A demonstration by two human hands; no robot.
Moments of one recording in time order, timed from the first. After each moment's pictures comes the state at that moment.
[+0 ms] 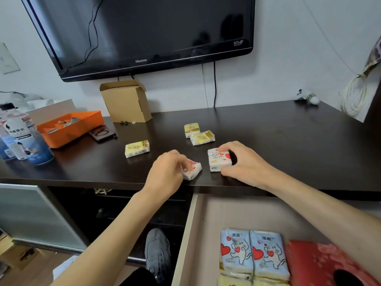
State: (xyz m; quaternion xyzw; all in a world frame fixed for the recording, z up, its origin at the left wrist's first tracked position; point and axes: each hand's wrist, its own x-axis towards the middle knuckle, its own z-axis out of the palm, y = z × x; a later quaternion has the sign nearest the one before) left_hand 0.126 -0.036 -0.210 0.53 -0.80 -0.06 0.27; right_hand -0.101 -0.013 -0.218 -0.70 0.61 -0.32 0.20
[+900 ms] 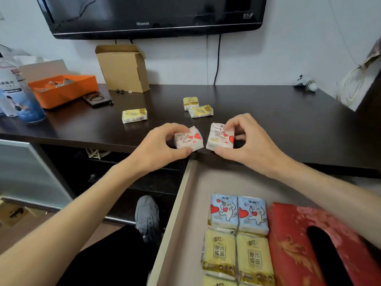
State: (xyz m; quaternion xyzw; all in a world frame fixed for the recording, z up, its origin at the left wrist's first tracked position) left_hand 0.151 -0.004 -0.214 0.43 -0.80 -0.24 0.33; right_hand -0.105 0.038 -0.221 -0.72 0.53 -0.41 0.18
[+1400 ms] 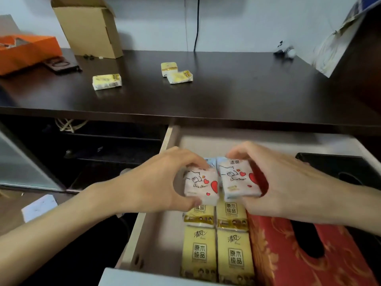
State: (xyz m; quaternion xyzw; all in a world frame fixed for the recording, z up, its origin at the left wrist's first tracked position) left_hand 0.131 0.116 -0.244 0.32 -0.90 -0.25 0.14; right_hand -0.120 0.203 -0.219 -0.77 0.60 -0.14 0.18
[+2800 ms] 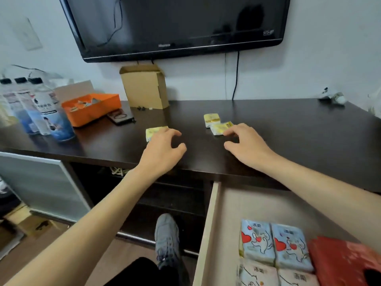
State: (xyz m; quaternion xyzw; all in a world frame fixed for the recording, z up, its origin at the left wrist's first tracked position) left_hand 0.190 -0.050 -0.200 0.57 -0.75 -0.06 0.32; right_hand -0.052 -0.046 -0.207 -0.70 0.62 -0.33 0.11
